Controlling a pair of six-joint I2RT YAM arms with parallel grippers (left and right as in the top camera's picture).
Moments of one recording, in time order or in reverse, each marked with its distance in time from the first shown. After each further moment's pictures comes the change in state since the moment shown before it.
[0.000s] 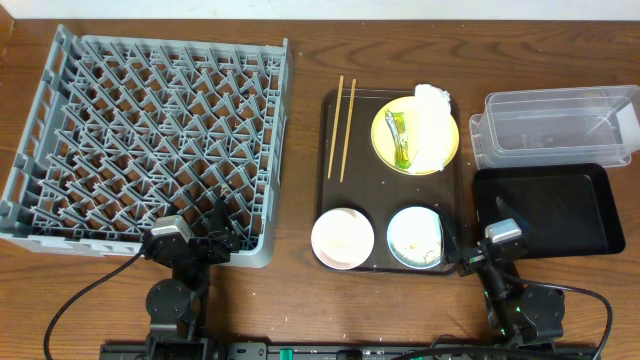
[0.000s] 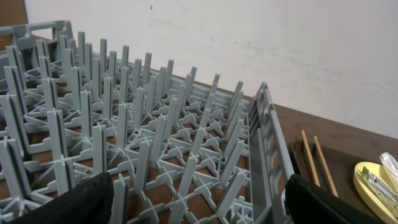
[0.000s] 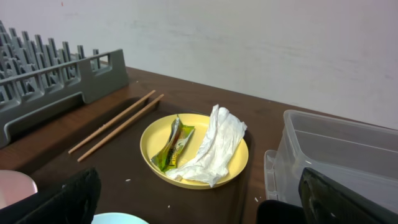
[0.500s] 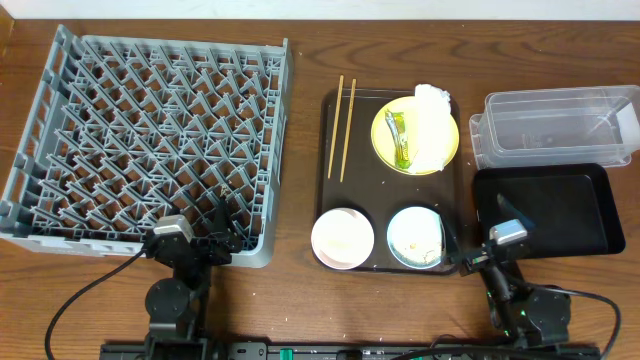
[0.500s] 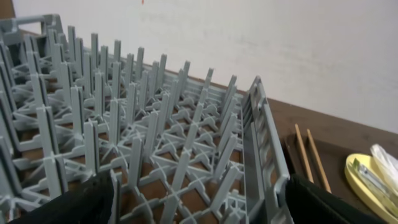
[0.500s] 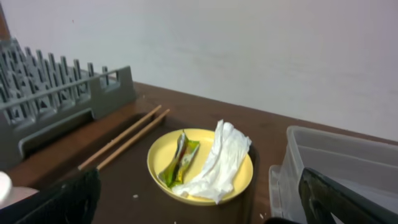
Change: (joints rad) left arm 0.000 0.009 0.019 -0.027 0.036 0.000; right arm 0.000 0.008 0.041 0.021 -0.027 0.031
